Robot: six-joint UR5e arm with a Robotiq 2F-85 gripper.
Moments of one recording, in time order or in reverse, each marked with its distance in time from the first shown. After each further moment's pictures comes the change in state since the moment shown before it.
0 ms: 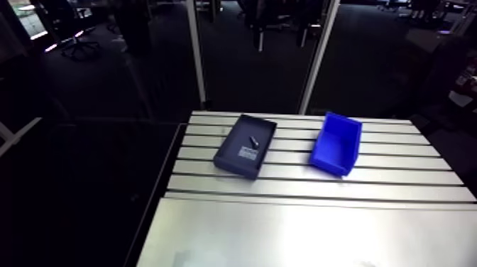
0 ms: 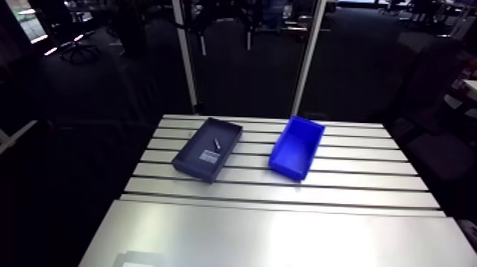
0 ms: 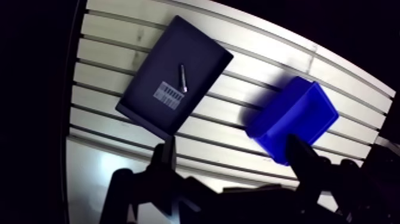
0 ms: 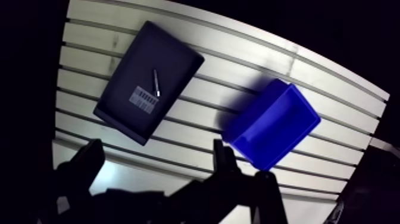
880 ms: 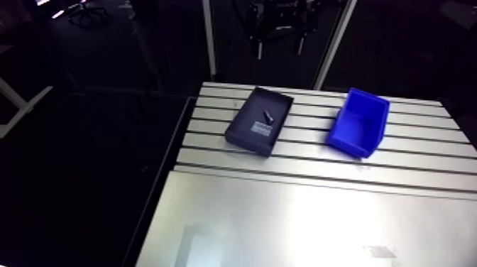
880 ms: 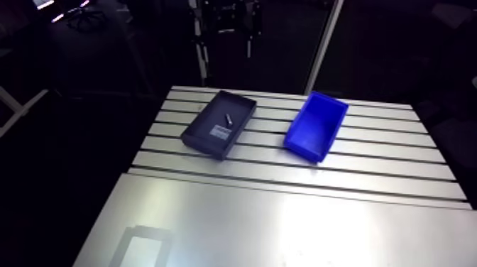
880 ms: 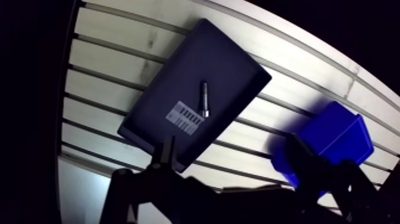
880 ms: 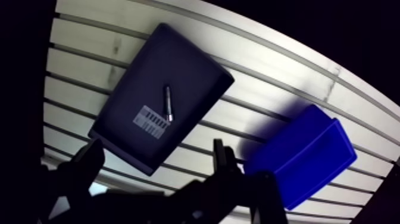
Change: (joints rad) arm 0.059 0.117 0.076 -0.141 -0.004 0.008
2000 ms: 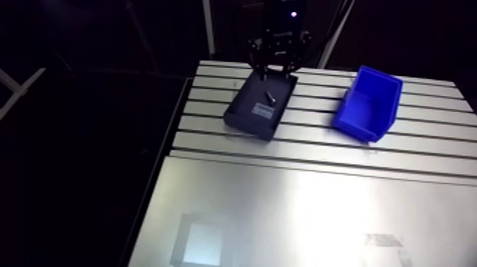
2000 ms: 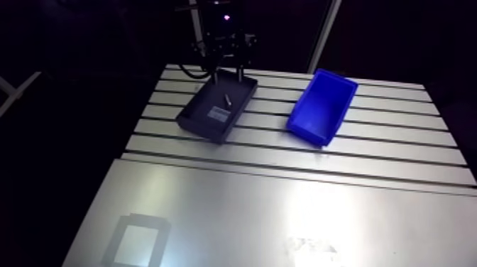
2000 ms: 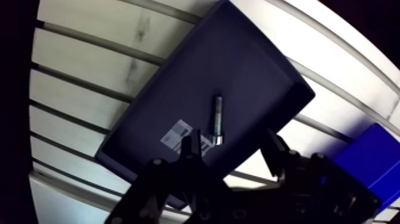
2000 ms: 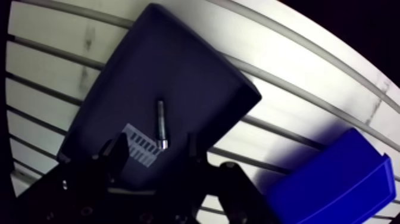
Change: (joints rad) arm -0.002 0.097 0.134 -0.178 0.006 -0.035
